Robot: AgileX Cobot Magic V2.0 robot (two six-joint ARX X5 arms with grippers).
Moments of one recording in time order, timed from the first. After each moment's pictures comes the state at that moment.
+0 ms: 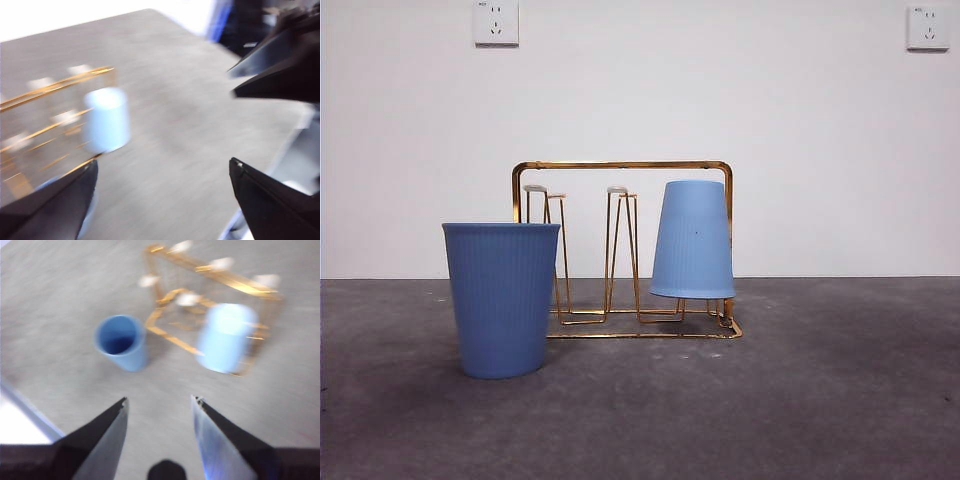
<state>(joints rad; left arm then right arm) -0.96 0.88 1.23 -0.78 -0.16 -0.27 0.80 1.19 1.46 -1.00 0.00 0.14</state>
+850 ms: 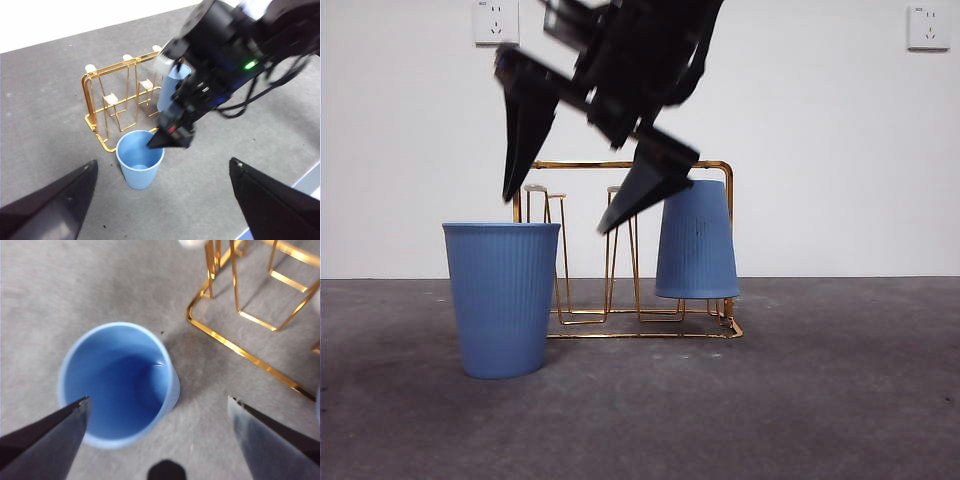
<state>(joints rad) -0.96 0.67 1.23 -1.05 -0.33 -0.27 0.80 1.83 1.46 -0.57 -0.15 0.19</state>
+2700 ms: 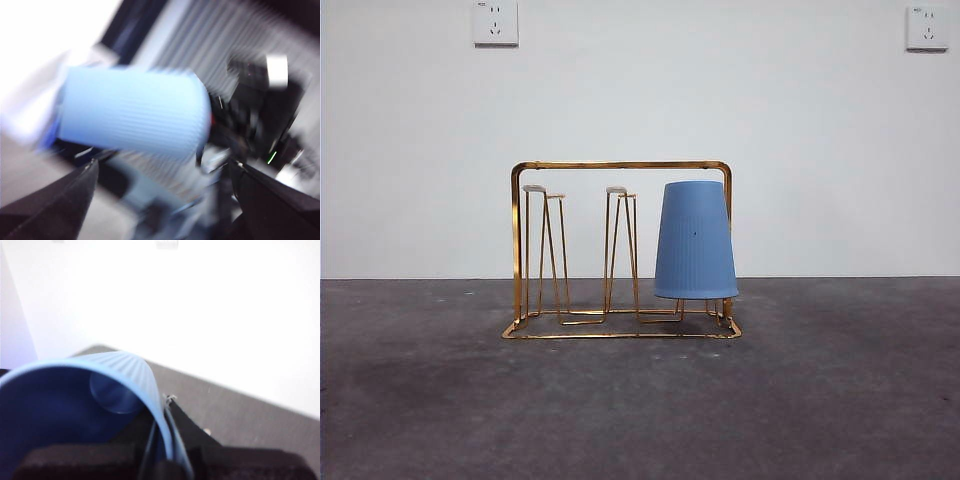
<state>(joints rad) -0.86 1.05 1.06 0.25 0.43 -0.69 0.80 0.91 1.46 -0.64 0.20 -0.04</state>
